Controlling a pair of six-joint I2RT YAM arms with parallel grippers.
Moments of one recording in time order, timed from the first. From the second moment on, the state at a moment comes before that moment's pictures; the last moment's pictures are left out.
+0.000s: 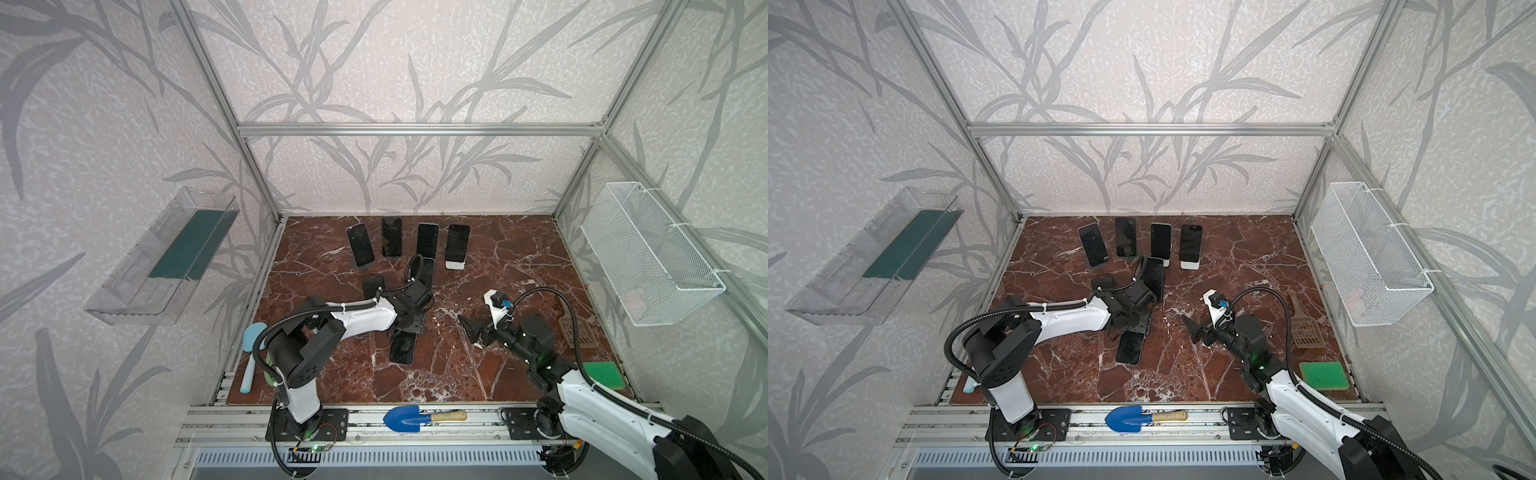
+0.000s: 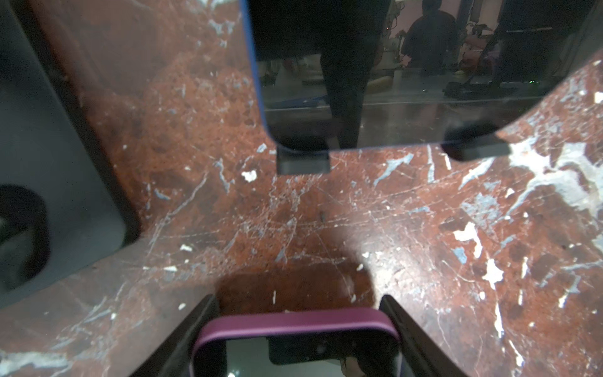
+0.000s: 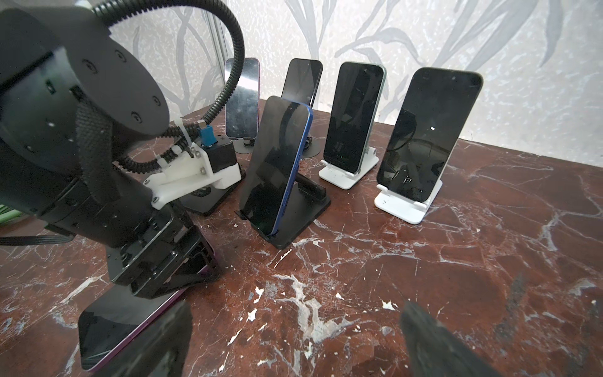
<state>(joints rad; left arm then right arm) -0.82 1.78 1.03 -0.45 -0.16 -0.63 0.50 0.85 0.14 0.50 -0.17 0.05</state>
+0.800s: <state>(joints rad) -0.78 1.83 1.13 -0.60 -0.08 -0.73 0.50 0.85 0.13 0.52 -0.17 0.04</state>
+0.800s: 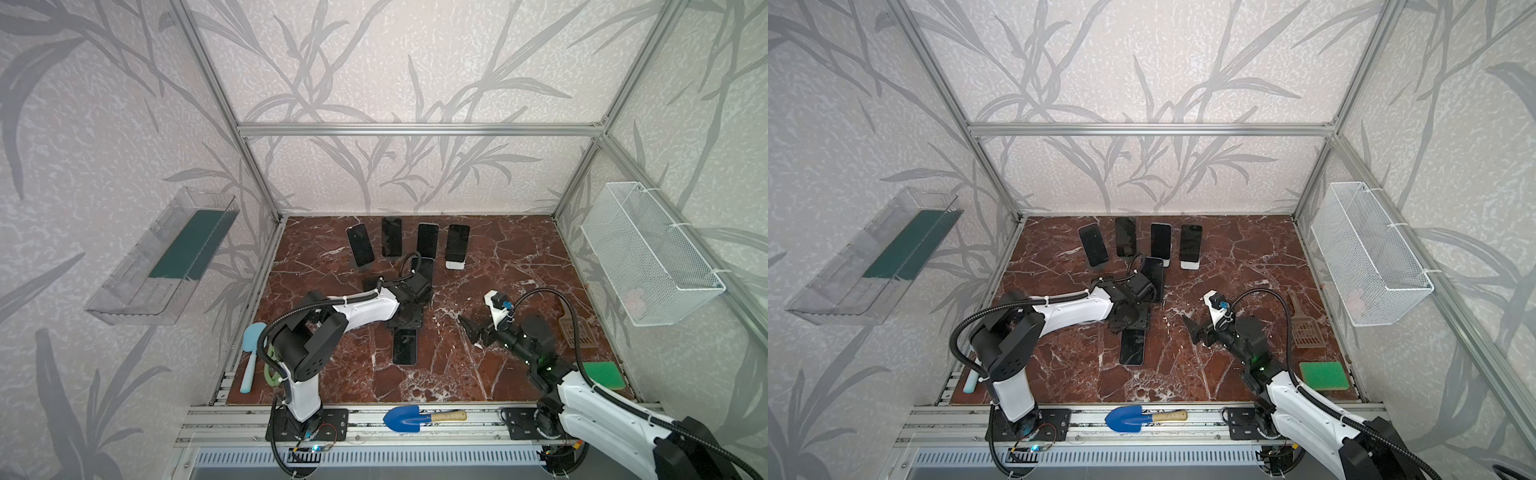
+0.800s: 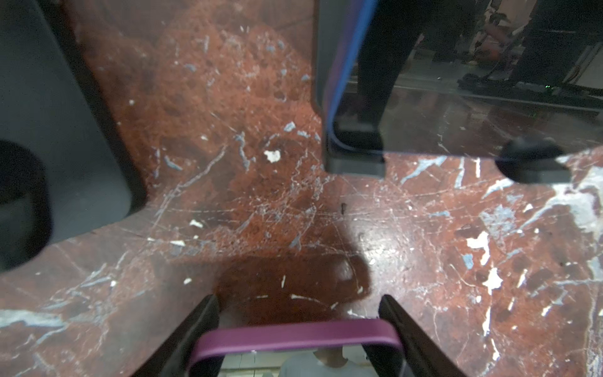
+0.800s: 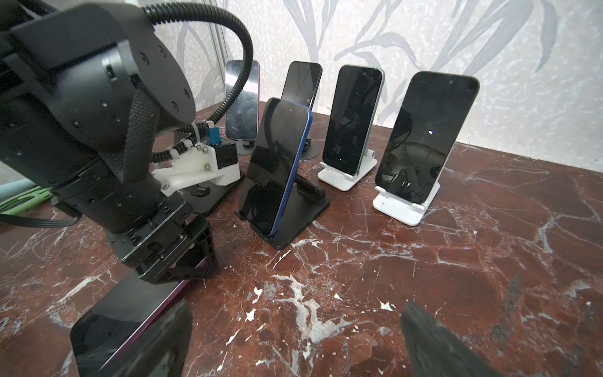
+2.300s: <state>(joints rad) -0.76 1.44 1.11 -0.16 -0.30 -0.24 0.60 0.84 0.16 0.52 -0.13 -0.08</state>
